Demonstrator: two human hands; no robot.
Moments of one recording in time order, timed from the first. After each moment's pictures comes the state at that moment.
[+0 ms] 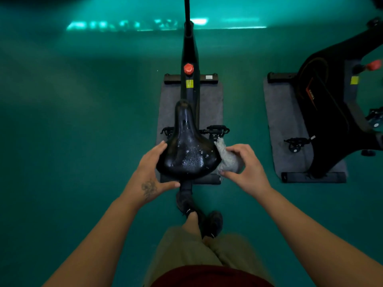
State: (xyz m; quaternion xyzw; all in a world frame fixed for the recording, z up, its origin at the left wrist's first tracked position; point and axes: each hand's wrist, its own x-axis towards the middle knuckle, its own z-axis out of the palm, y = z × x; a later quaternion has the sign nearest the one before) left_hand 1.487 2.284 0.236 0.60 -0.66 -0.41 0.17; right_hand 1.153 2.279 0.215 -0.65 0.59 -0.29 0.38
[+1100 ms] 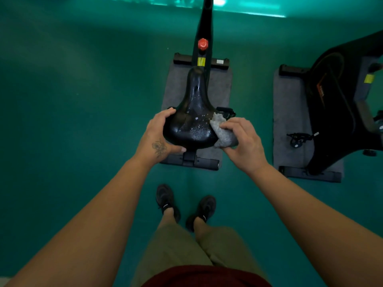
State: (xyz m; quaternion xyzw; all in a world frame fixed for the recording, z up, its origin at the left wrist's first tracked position) left_hand 1.475 2.287 0.210 0.63 -0.61 -0.40 0.28; right_hand 1.182 2.286 0.220 -0.78 0.52 -0.29 0.18
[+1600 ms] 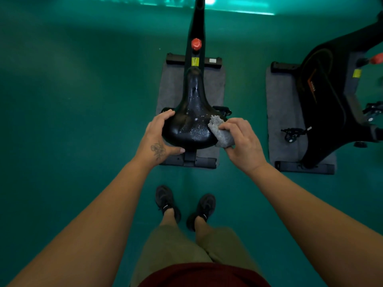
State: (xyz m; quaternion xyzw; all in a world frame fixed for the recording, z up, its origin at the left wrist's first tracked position) left_hand 1.482 2.287 0.210 0.61 -0.62 -0.40 0.28; right_hand 1.189 2.290 0.223 -0.80 0.53 -0.24 0.14
